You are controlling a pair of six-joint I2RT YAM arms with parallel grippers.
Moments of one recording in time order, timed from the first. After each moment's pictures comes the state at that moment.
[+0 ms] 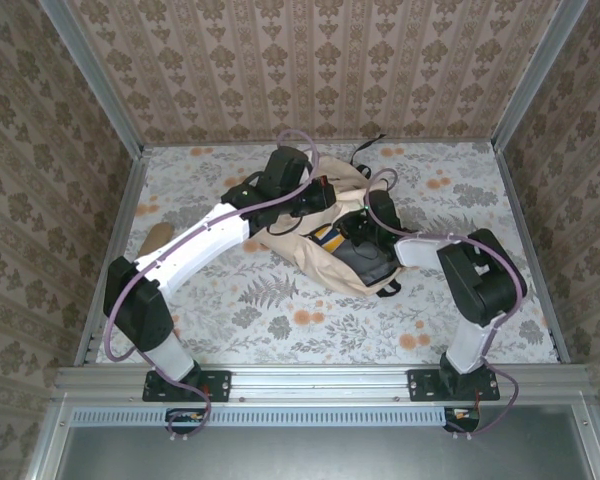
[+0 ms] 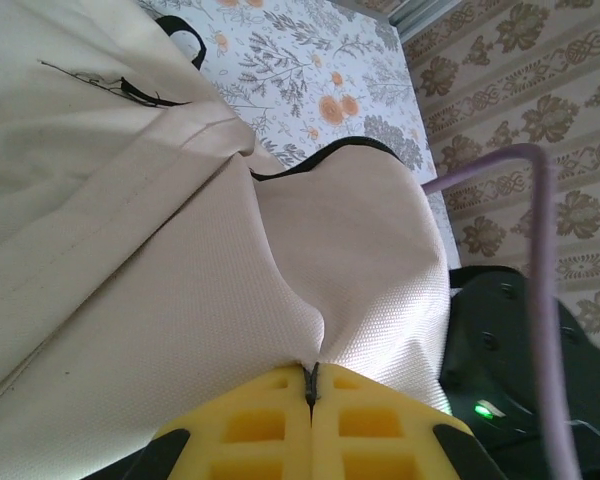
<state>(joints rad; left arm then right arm) -0.77 1.64 1.49 -0.44 0.19 -0.77 0.40 1.80 0.89 0.44 -0.29 1.24</state>
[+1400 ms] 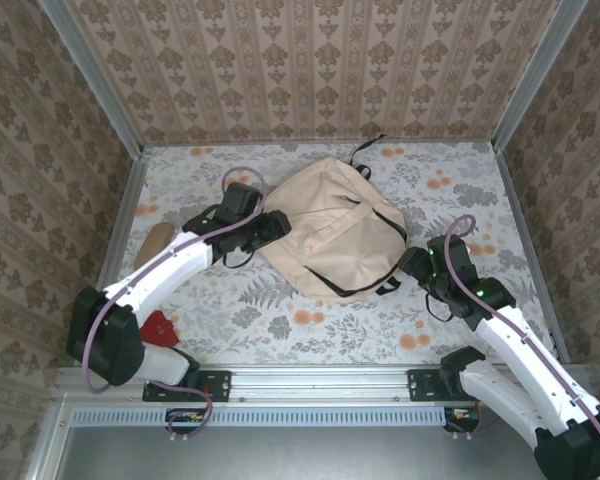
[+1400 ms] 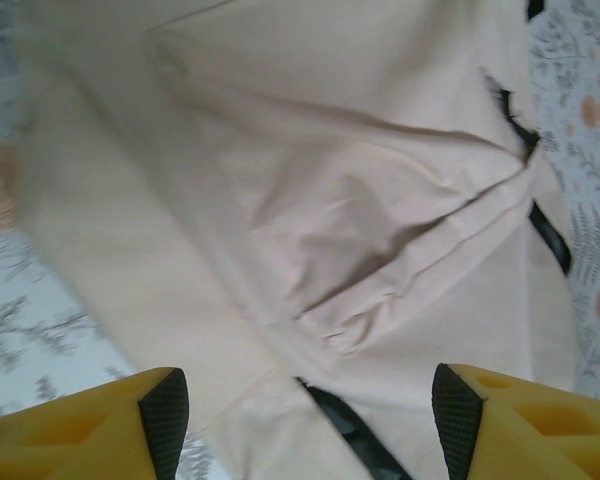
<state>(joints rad) -0.58 1.38 1.03 -0.51 0.13 -0.85 0.33 0.78 0.66 -0.70 0.13 0.92</state>
